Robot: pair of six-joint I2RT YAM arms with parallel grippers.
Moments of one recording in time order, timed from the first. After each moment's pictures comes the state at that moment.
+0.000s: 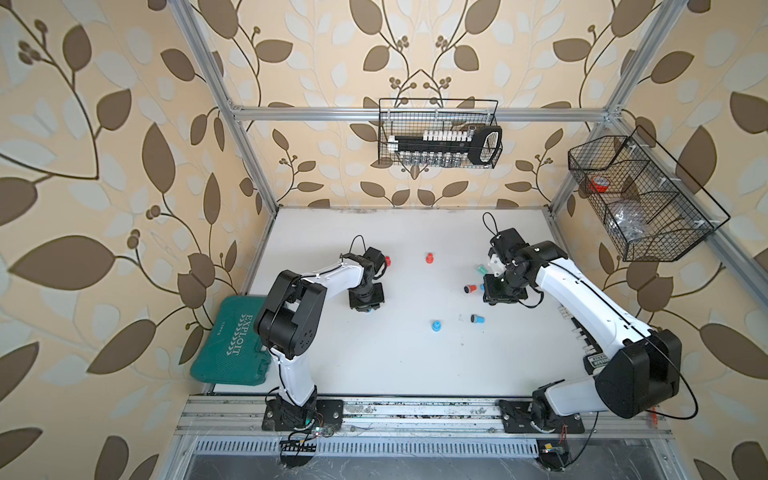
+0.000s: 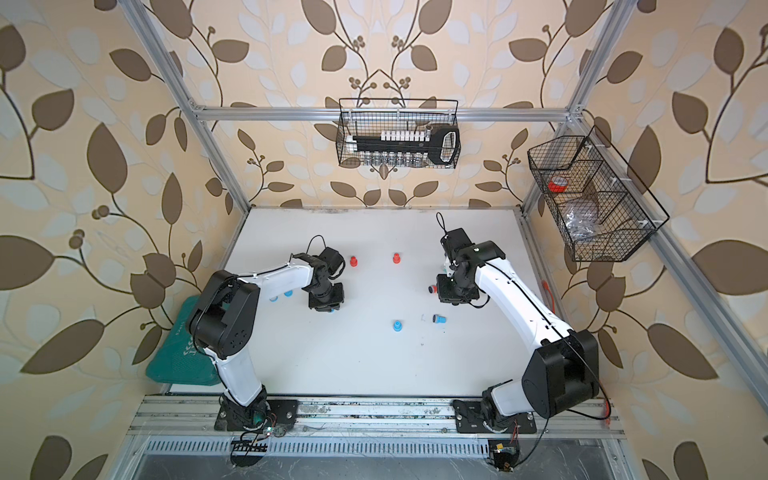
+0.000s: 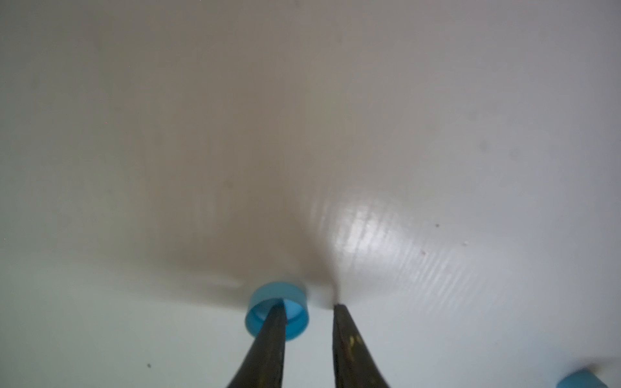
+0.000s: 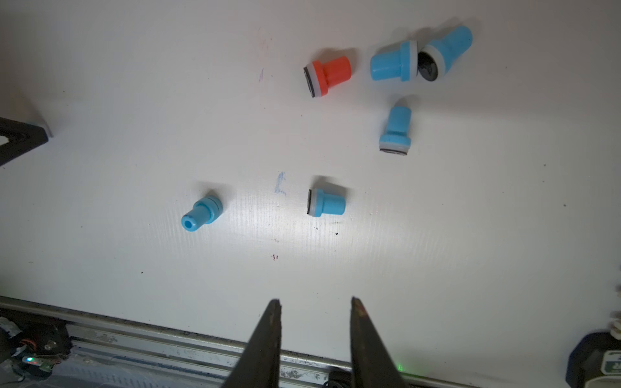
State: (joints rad) left arm -0.47 1.83 1.16 -0.78 0.09 -0.64; right arm 0.32 1.44 1.24 -1.19 -0.04 0.35
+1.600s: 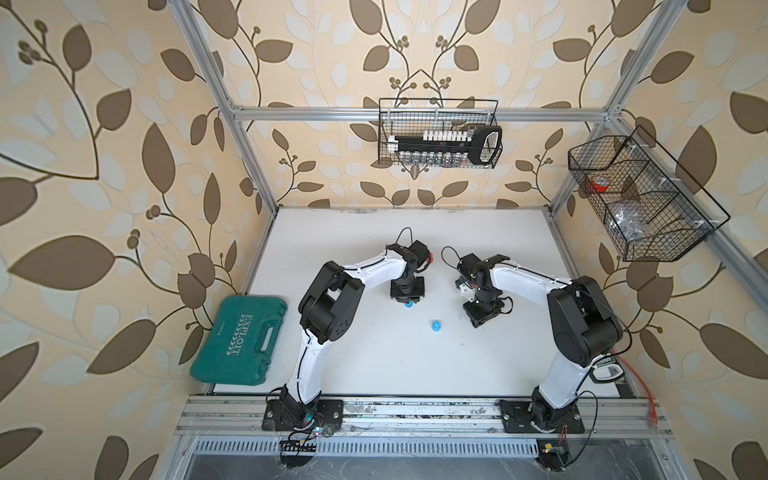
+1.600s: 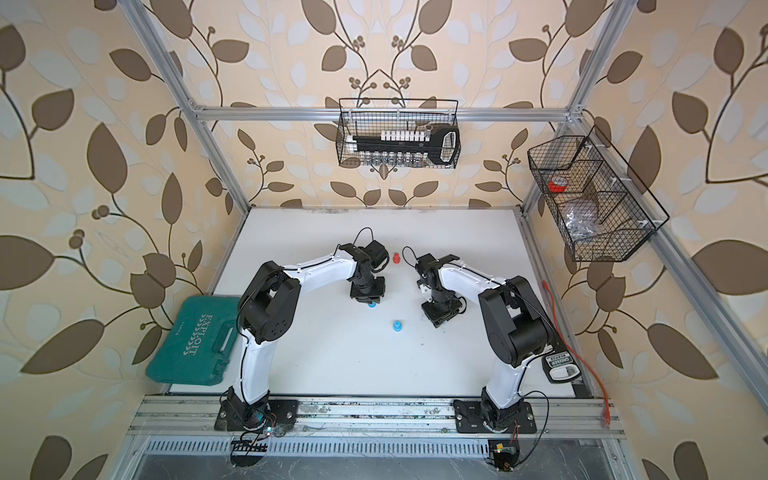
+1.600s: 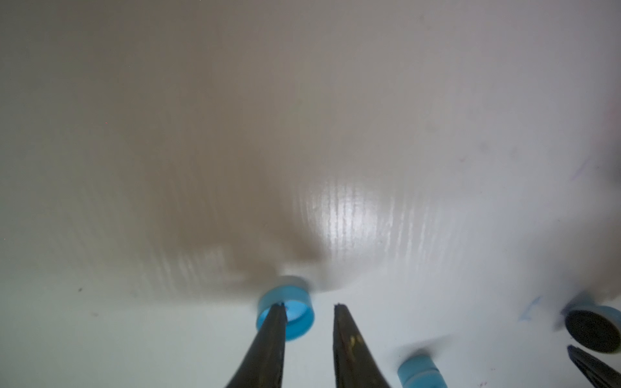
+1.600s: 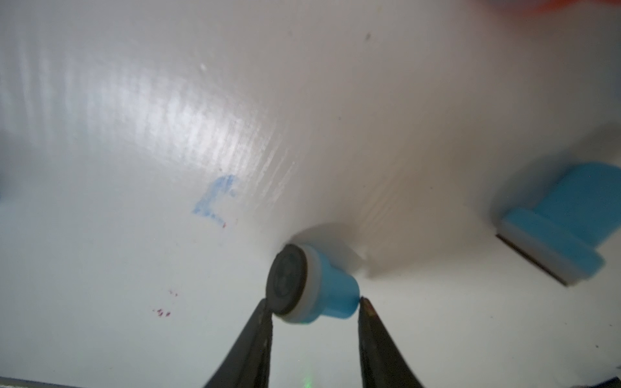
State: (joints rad) left arm -0.65 2.10 1.59 -0.88 0.16 -0.66; right arm 0.42 1.80 1.14 -1.04 0.08 -0.03
